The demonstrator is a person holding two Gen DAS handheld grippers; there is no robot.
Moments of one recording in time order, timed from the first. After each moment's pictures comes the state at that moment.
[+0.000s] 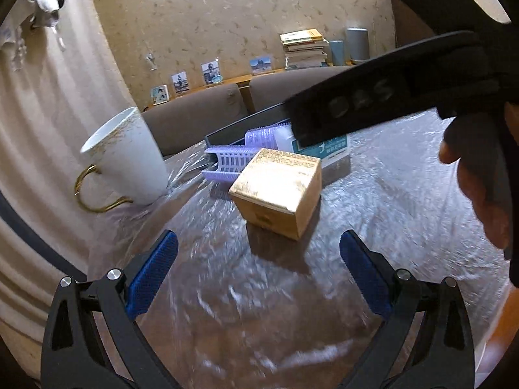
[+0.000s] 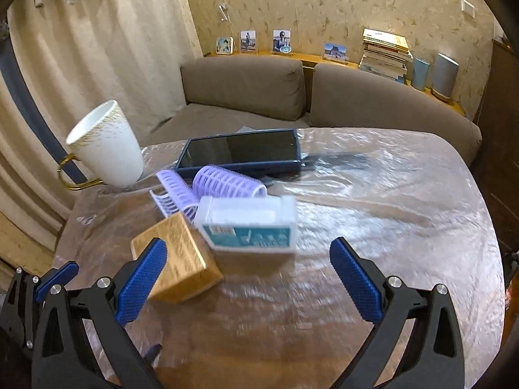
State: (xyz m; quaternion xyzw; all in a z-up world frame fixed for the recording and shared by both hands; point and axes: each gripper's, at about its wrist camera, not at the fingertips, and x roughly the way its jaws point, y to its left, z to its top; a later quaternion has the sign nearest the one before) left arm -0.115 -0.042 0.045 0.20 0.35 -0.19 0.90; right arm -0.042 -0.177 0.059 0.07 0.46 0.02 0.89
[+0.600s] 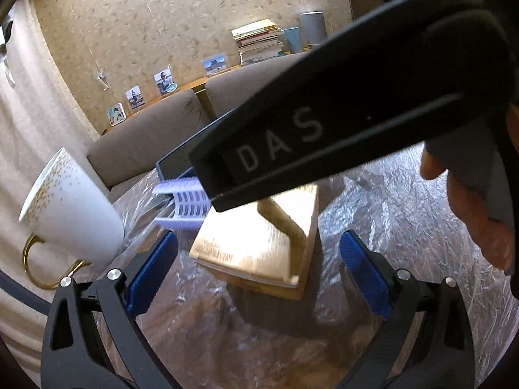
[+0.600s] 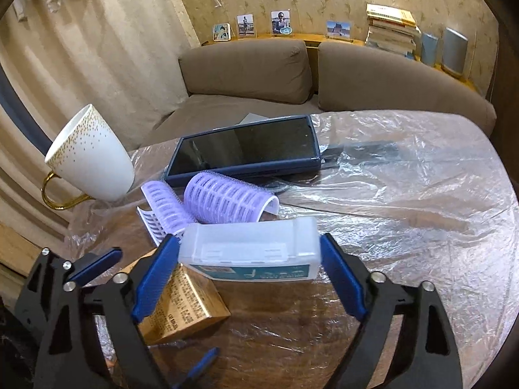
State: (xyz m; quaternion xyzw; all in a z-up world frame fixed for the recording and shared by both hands) left arm -0.070 -0.076 0.030 0.26 0.34 -0.28 0.86; right arm -0.006 -0.184 0.036 0.12 0.48 0.04 0.87
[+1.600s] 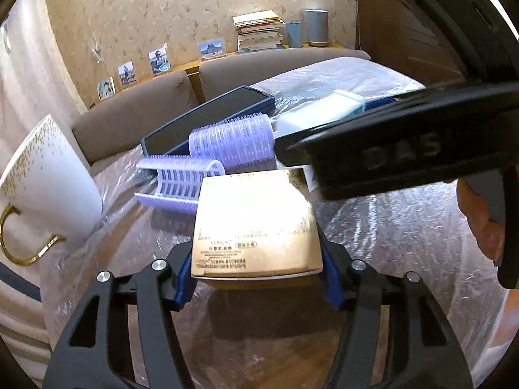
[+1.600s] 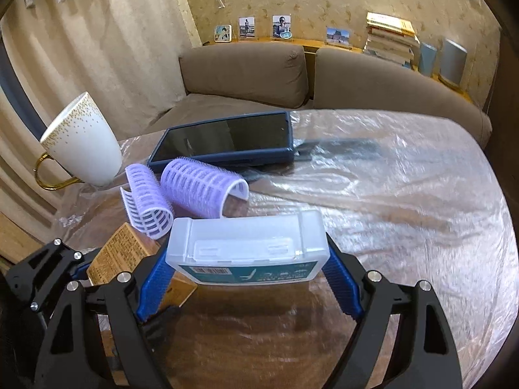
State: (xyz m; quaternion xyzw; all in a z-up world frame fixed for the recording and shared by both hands) left arm -0.054 -0.071 0.028 0.20 0.39 -0.29 0.85; right arm -0.030 -0.207 0.031 0.10 0.47 0.04 0.88
